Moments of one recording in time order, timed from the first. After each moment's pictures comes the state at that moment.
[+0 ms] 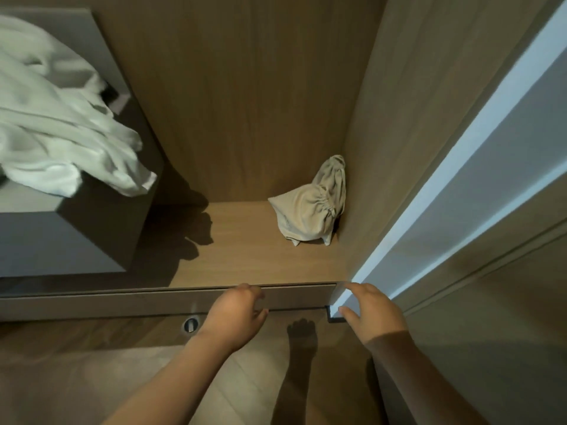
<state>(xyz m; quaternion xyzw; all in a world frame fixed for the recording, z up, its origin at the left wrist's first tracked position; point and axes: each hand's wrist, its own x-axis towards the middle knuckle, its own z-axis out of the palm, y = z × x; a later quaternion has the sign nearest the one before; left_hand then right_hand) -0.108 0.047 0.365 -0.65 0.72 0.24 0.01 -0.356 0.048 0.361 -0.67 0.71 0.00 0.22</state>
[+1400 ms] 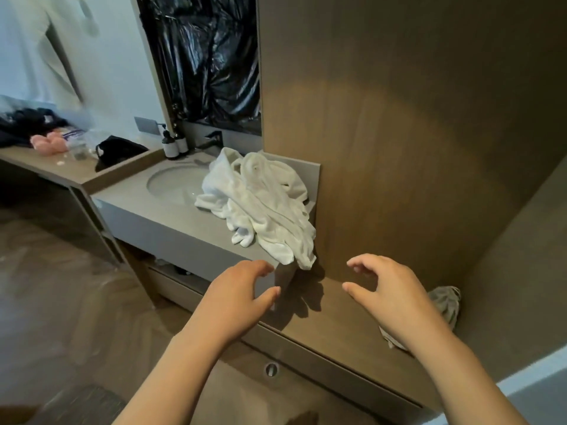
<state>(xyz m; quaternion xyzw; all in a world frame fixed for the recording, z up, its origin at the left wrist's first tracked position) 0.052 0.190 0.717 -0.79 0.56 0.12 -0.21 -0.152 0.074 0.720 -0.84 0.47 -0.16 0.23</state>
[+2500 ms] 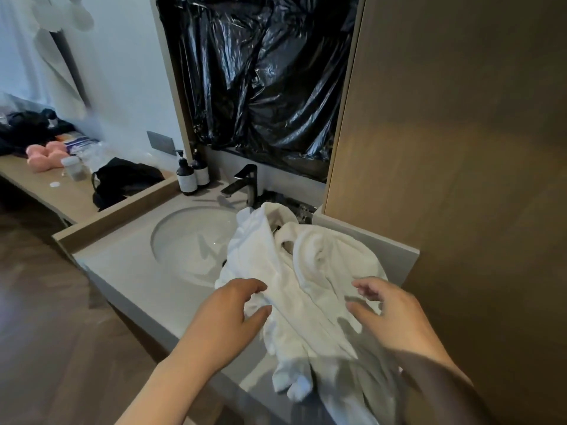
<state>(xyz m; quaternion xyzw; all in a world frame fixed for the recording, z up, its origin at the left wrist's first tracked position) 0.378 -0.027 0.683 -0.81 0.50 0.14 -0.26 0.169 -0.180 0.685 -0.82 0.45 -0.16 0.31</state>
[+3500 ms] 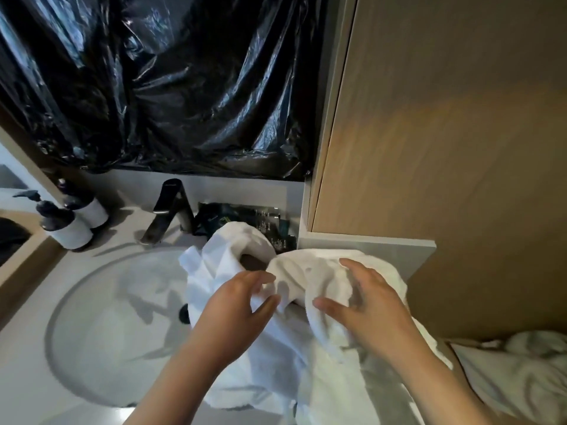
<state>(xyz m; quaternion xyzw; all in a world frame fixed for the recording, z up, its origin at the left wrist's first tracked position) 0.530 -0.214 0.647 -0.68 0.63 0.24 -0.27 0.311 -0.255 0.657 -0.71 0.61 -0.18 0.32</state>
